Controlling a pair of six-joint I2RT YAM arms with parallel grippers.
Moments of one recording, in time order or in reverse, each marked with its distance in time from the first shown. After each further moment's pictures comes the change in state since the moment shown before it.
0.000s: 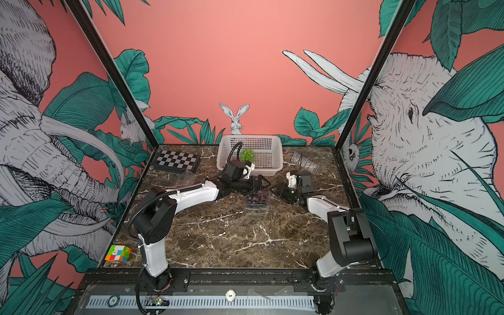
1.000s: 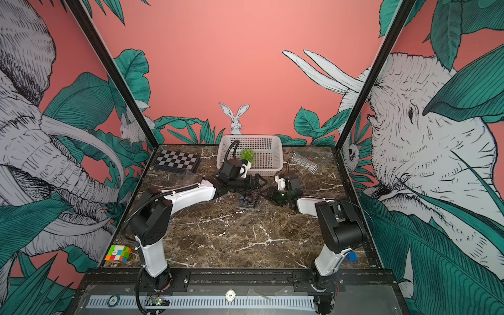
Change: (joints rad) left arm 0.034 -0.047 -0.021 -0.055 -0.051 0.052; right arm 0.140 0.144 -0.015 0.201 -0.032 0.097
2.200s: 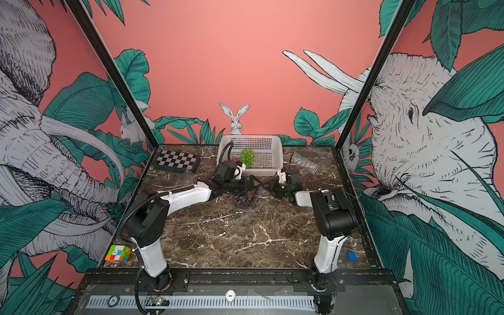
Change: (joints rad) left arm 0.028 -0.028 -0.077 0.032 0.010 -0.001; right arm -0.072 0.159 0.117 0.129 0.005 0.100
